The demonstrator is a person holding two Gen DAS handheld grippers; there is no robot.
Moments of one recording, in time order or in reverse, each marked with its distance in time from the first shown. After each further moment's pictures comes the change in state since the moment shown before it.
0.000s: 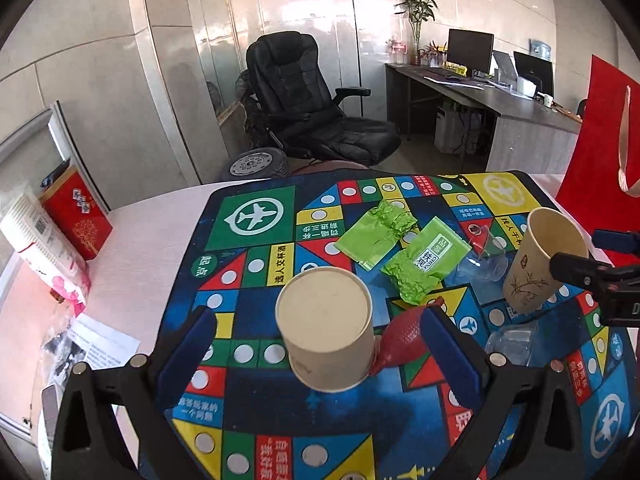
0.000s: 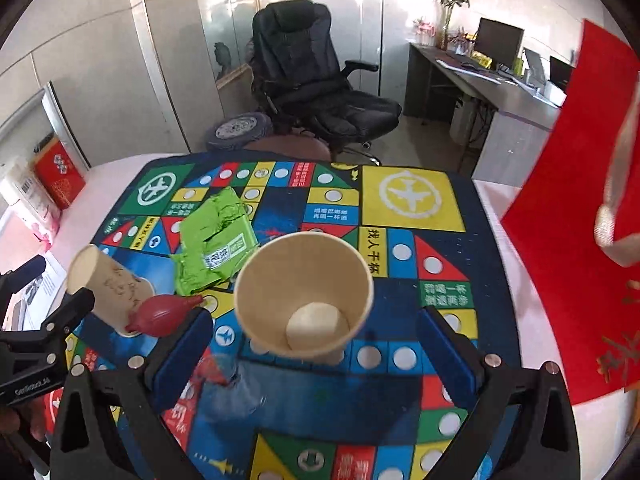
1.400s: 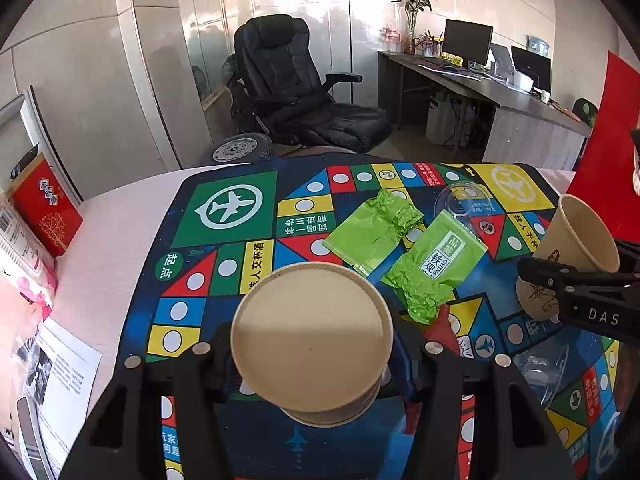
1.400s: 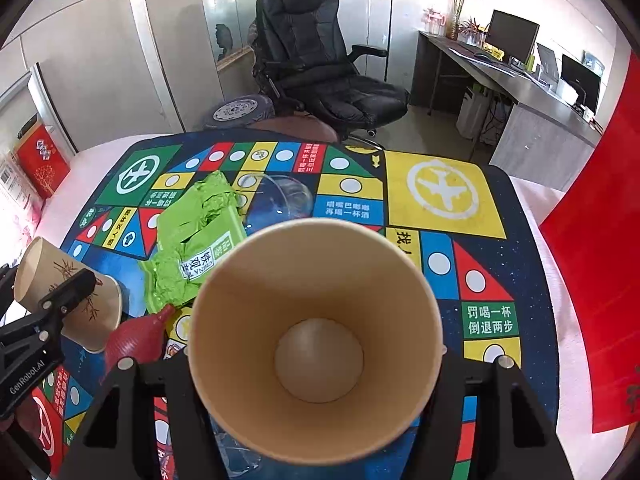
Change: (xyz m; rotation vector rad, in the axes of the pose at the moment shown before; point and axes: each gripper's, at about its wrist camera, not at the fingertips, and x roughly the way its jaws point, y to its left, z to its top) left arm 0.045 0.000 0.008 -0.015 0.045 -0.060; right arm 0.056 0.013 0.011 -0.014 0.042 -0.005
